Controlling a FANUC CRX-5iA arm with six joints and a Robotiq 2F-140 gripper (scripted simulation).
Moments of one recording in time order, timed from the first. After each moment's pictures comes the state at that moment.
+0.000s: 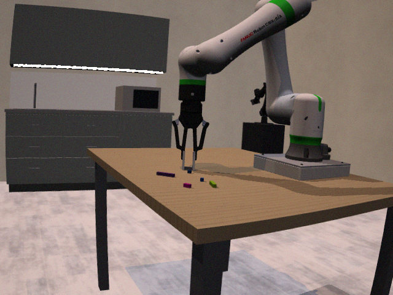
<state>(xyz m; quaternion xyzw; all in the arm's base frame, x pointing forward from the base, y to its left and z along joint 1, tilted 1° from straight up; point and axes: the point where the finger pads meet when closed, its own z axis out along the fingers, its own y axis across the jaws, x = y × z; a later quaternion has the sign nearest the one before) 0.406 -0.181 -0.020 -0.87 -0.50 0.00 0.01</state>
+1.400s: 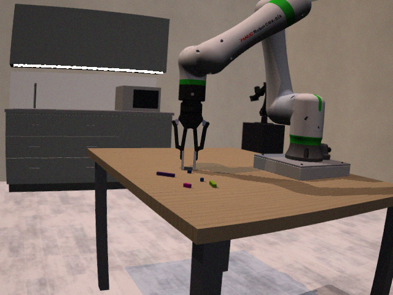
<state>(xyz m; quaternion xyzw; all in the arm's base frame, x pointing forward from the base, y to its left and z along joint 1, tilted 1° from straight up) 0.406 -0.181 -0.020 -0.87 -0.50 0.00 0.01</state>
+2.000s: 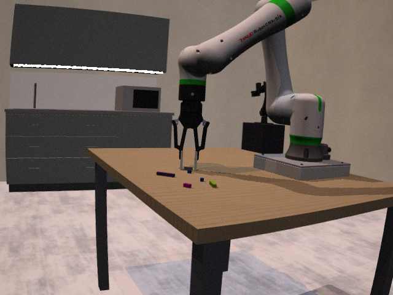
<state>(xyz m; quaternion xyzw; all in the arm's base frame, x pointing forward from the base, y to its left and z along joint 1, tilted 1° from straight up) 0.406 -0.181 -0.020 -0.87 -0.50 0.00 0.01</state>
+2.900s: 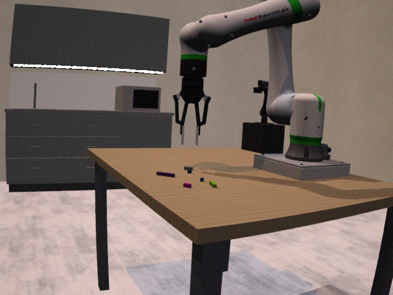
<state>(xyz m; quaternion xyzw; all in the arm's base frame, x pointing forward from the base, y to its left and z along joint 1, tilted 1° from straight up) 0.406 -0.182 0.067 -0.87 -0.50 0.00 0.01</state>
